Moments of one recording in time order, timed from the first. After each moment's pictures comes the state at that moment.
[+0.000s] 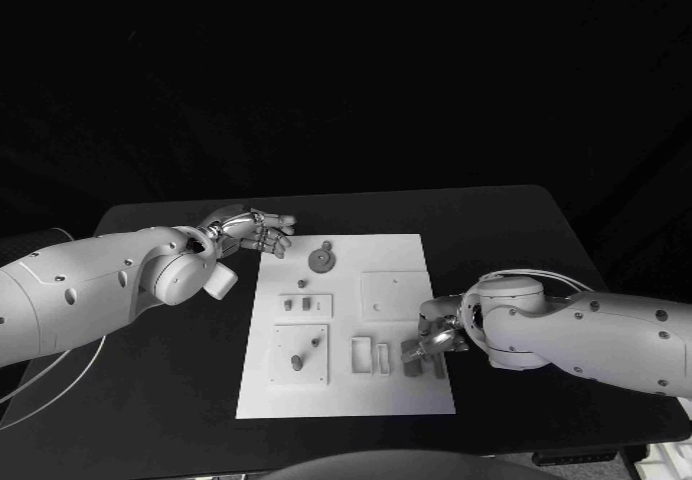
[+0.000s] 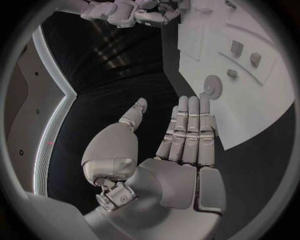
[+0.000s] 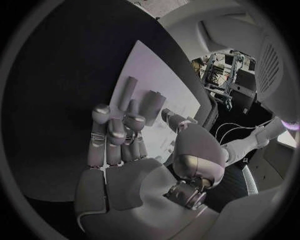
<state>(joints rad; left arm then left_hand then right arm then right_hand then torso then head) 1.29 -0.75 -0.24 1.23 -0.29 -0.07 0.16 0.80 -0.05 0.35 -0.27 0.05 0.83 0.18 0.28 0.51 1.18 0.11 0.09 0.41 1.00 0.09 0.24 1.01 0.06 0.98 0.00 0.07 1.05 1.18 -0.87 -0.25 1.68 -1.30 0.16 -0.52 0.69 -0.26 0.63 0.07 0.05 1.04 0.07 0.32 0.57 1.25 -0.04 1.19 0.83 1.19 -0.12 1.49 0.86 0.24 1.11 -0.05 0.95 1.31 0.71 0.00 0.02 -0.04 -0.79</state>
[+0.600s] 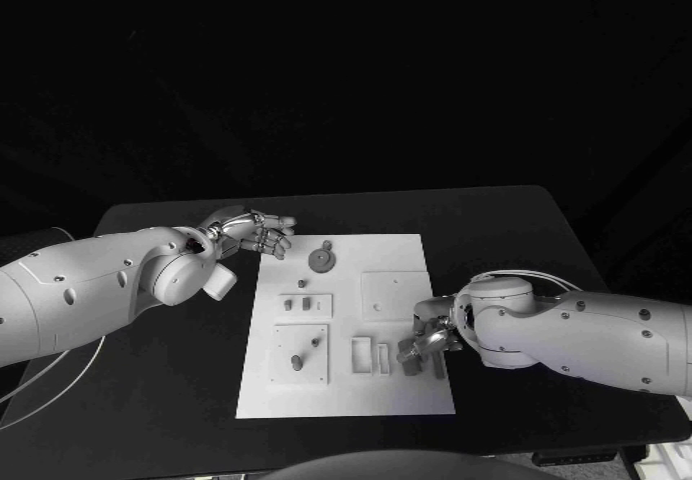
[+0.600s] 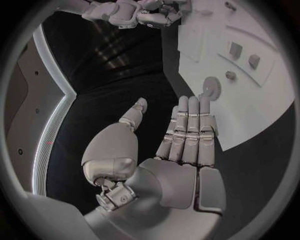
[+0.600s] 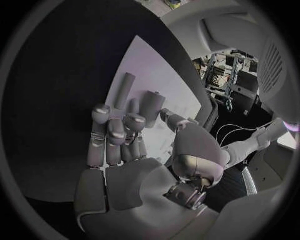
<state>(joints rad) 1.29 -0.76 -0.24 1.24 -0.29 -0.06 0.15 0.80 -0.04 0.35 -0.27 0.05 0.83 0.18 0.28 0.51 1.18 0.11 0.09 0.41 1.00 0.09 0.24 1.01 0.06 0.98 0.00 0.07 1.05 1.18 -0.82 -0.25 1.64 -1.31 0.16 -0.53 0.70 -0.23 0.62 0.06 0.05 1.04 0.06 0.34 0.58 1.25 -0.04 1.19 0.84 1.19 -0.12 1.49 0.86 0.24 1.11 -0.05 0.96 1.31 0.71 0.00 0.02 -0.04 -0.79</state>
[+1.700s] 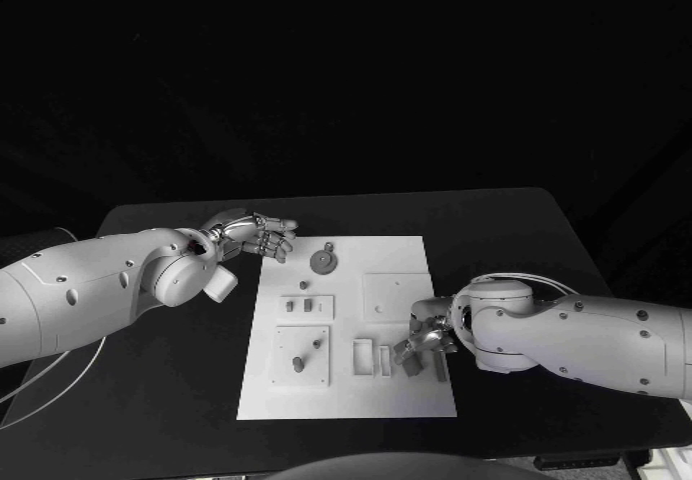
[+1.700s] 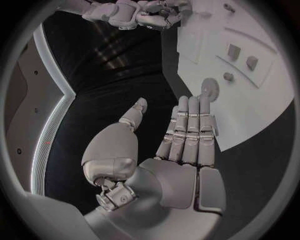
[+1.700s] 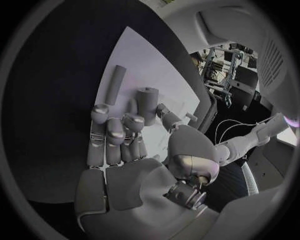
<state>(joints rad) 1.29 -0.76 -0.24 1.24 -0.29 -0.05 0.14 0.80 -0.04 0.35 -0.27 0.05 0.83 0.18 0.28 0.51 1.18 0.11 0.09 0.41 1.00 0.09 0.23 1.01 0.05 0.98 0.00 0.07 1.05 1.18 -0.81 -0.25 1.65 -1.25 0.11 -0.53 0.73 -0.02 0.54 -0.22 0.06 1.07 0.07 0.31 0.56 1.25 -0.05 1.18 0.86 1.19 -0.10 1.49 0.86 0.23 1.10 -0.04 0.96 1.31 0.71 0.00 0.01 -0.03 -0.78</state>
